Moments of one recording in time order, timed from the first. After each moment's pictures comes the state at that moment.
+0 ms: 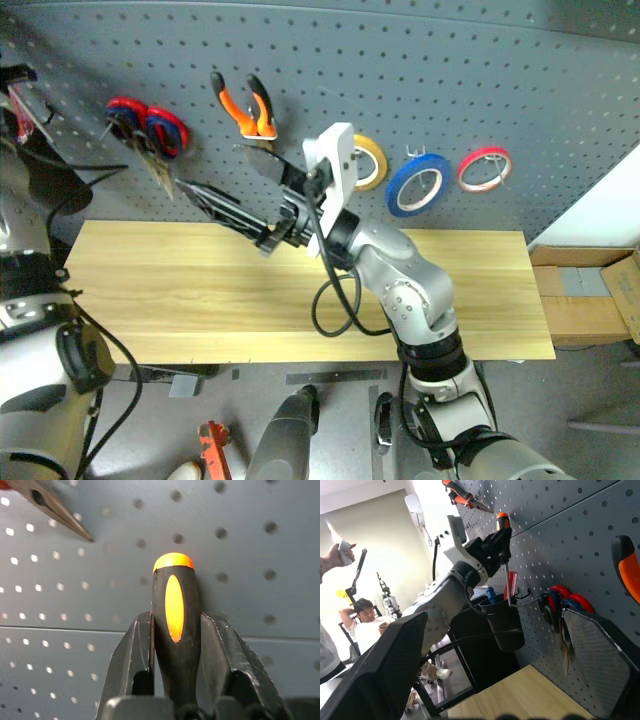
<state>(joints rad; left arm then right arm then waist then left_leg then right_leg) -1.02 0.75 0.44 0.47 -0.24 0.02 -0.07 -0.76 0.08 0.16 -0.22 0.61 0.57 0.52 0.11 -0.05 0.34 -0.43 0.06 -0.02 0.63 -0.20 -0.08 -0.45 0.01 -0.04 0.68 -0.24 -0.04</state>
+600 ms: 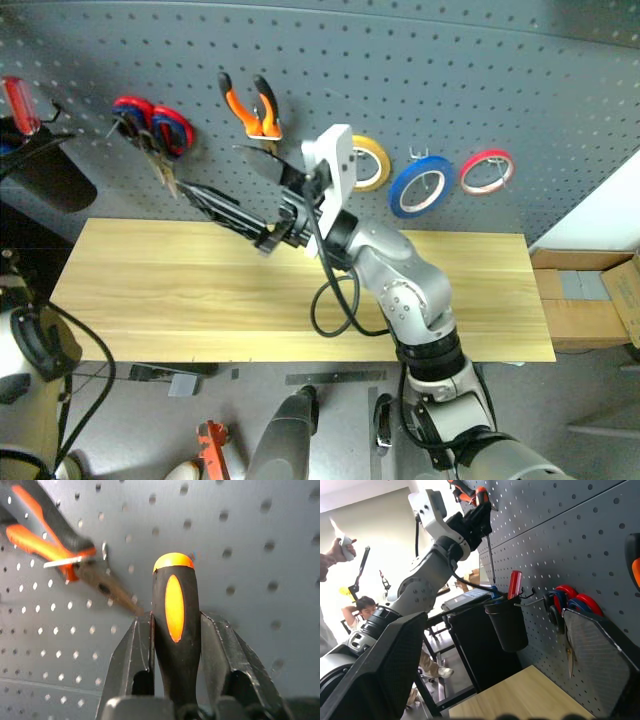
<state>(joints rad) -1.08 0.87 0.43 0.52 -0.19 0.00 -0.11 -0.76 0.08 0.16 -0.20 0.60 0.55 0.52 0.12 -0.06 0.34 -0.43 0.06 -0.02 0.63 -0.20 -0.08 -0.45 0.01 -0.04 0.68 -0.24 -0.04</state>
